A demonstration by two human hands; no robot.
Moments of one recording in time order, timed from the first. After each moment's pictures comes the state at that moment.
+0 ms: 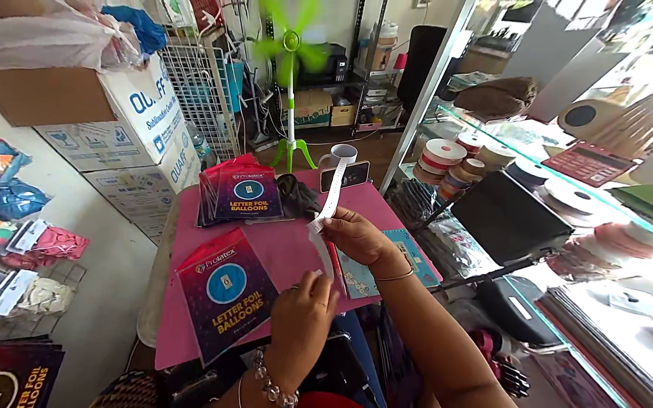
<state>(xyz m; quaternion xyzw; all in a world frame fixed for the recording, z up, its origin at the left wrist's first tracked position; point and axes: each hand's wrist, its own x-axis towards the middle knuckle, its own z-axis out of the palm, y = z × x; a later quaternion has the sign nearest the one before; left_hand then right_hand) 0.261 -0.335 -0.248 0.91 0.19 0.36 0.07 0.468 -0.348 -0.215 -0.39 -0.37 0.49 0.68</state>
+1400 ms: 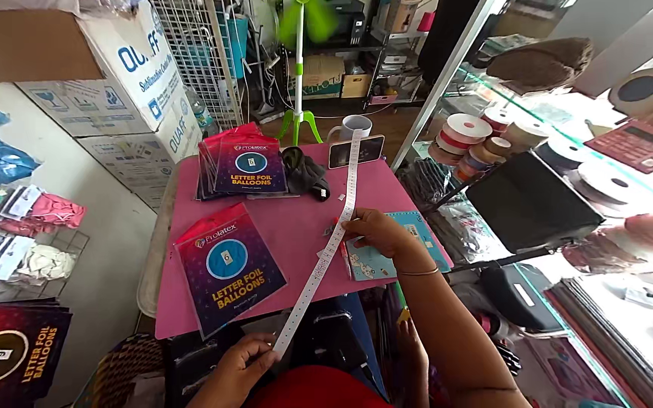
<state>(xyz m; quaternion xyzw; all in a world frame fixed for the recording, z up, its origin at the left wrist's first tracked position) 0.113 -0.313 -0.320 0.74 0.29 0.06 0.60 0.487 -0.368 -0.237 -0.70 -0.27 0.47 0.47</state>
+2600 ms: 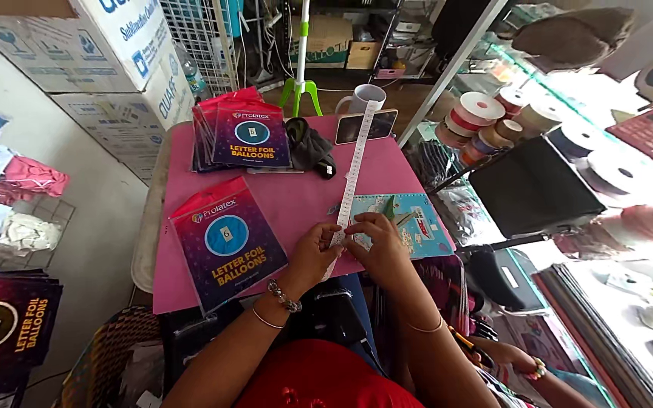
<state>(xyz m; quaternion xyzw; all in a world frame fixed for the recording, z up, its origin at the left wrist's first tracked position) 0.294 -0.296 -0.293 0.66 0.23 0.16 0.69 0.418 -0.416 -0.271 -0.80 -0.46 0.10 0.38</state>
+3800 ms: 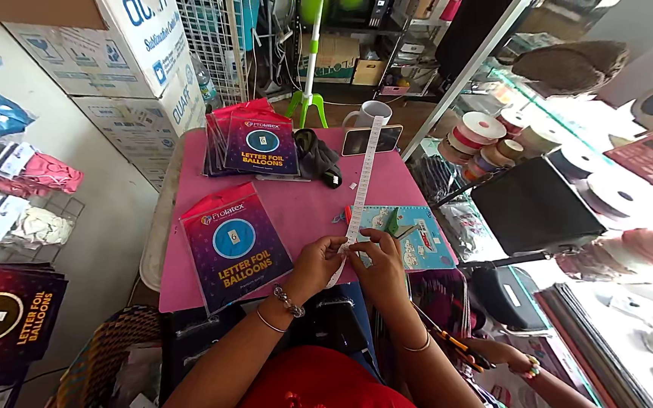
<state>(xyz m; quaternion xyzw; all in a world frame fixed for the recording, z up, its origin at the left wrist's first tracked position) 0.291 -0.295 -0.296 0.70 0.20 0.17 0.66 0.401 -0.416 -0.303 -0.78 -0.47 -0.08 0.40</state>
